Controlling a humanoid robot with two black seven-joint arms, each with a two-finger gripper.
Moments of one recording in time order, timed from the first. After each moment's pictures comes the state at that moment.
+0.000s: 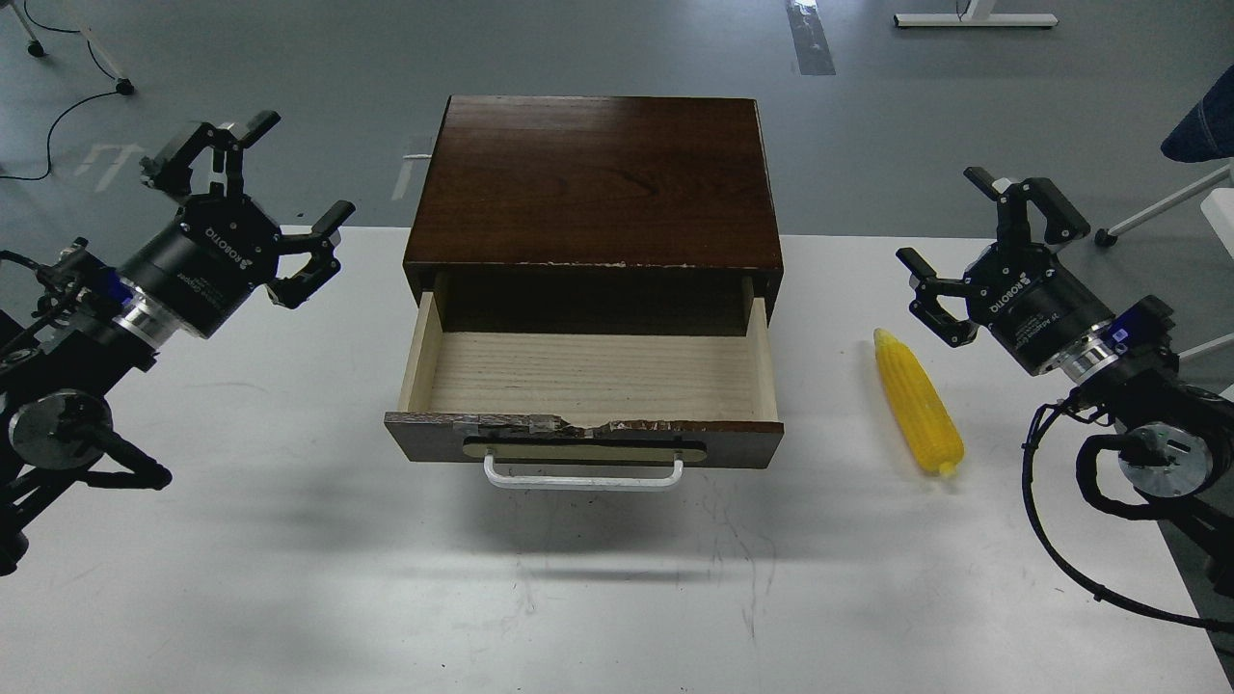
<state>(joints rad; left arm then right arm) -0.58 0.75 -0.66 -1.16 0.09 -0.49 -0.46 0.59 -0.64 0.53 1.01 -0.09 0.49 0.49</state>
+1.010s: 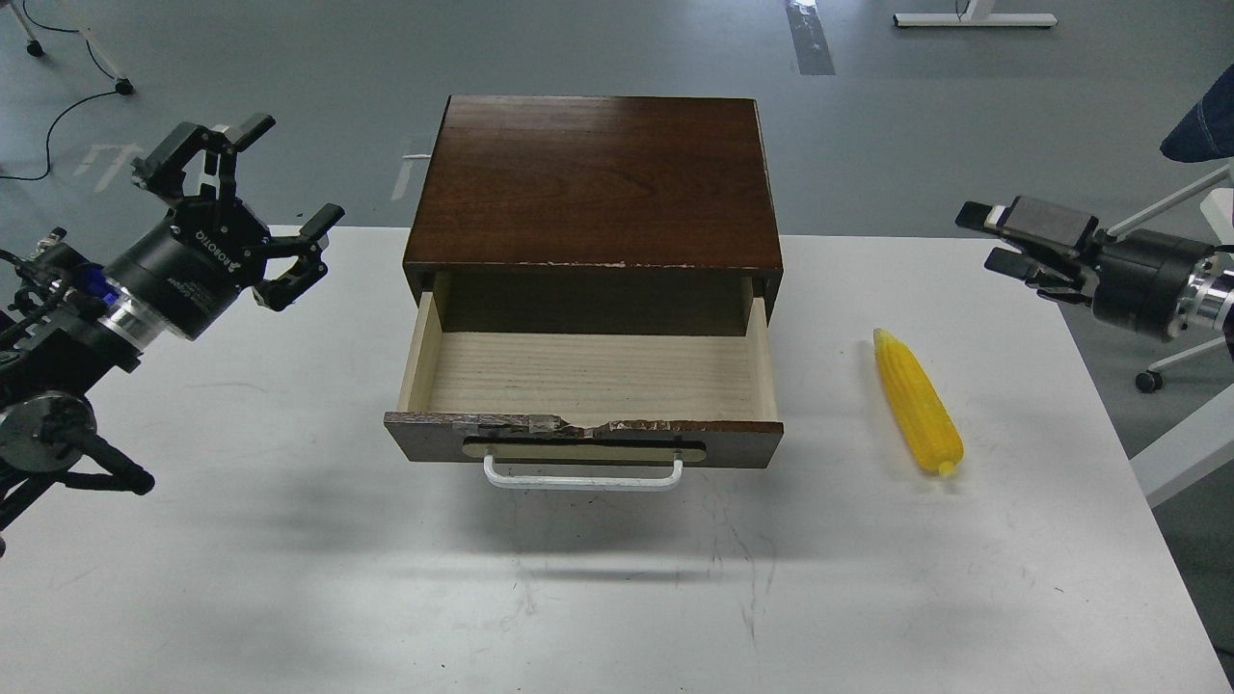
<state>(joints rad) -0.58 0.77 -0.65 -1.16 0.17 -0.49 -0.49 0.77 -0.89 0.45 1.01 -1.33 0.45 0.49</state>
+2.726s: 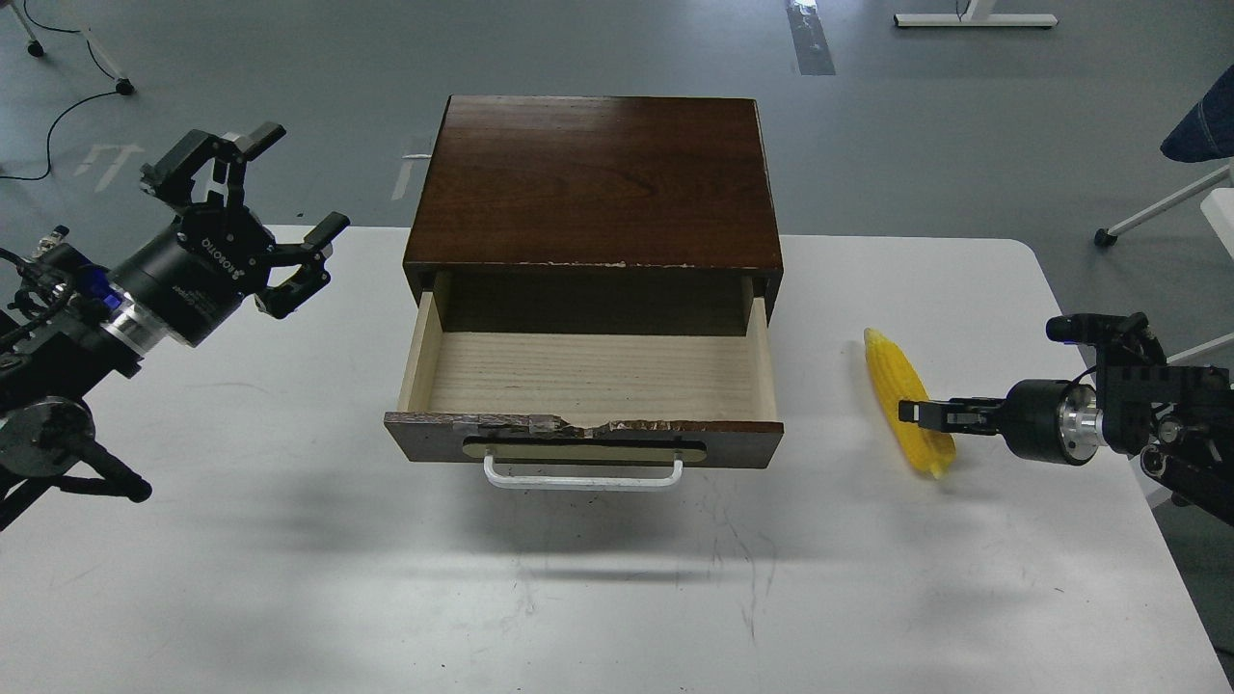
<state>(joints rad) -0.57 0.78 -0.65 -1.16 0.21 -0.49 -0.49 0.85 -0.69 0.09 0.85 -1.40 0.30 0.49</state>
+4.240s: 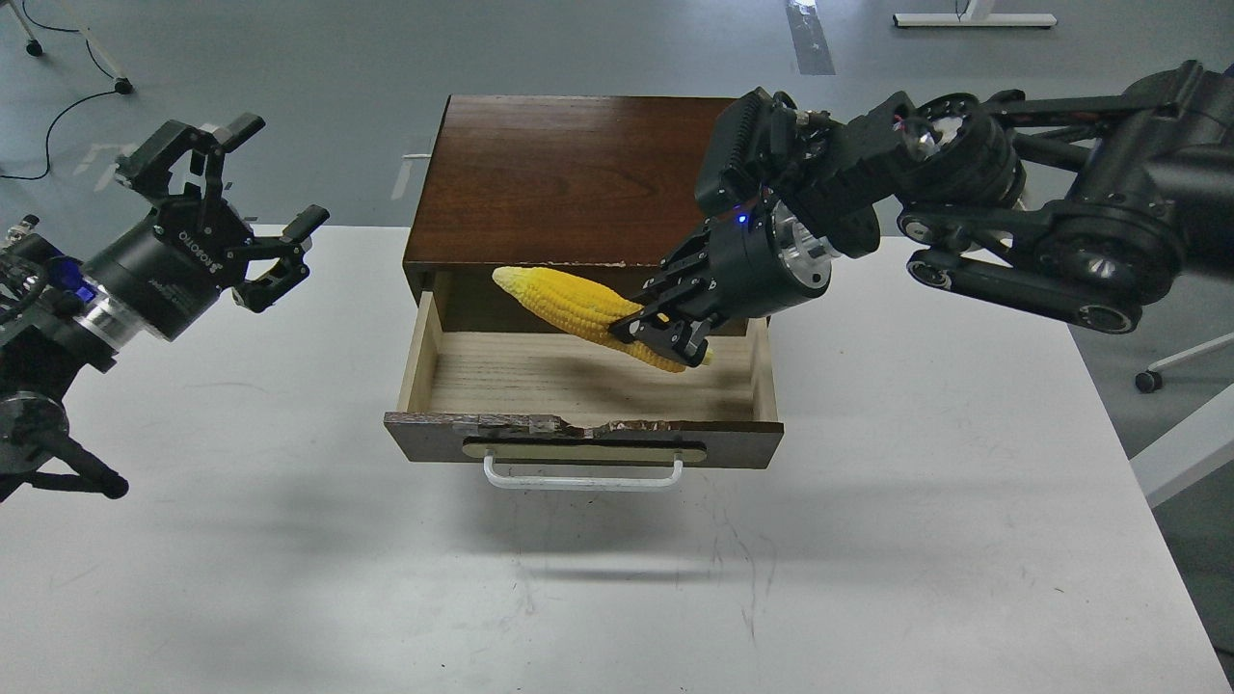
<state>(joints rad) -0.57 0.82 -0.65 -1.17 0.21 -0.49 -0.49 1.58 -0.36 -0.24 1.22 -1.64 0.33 0.49</state>
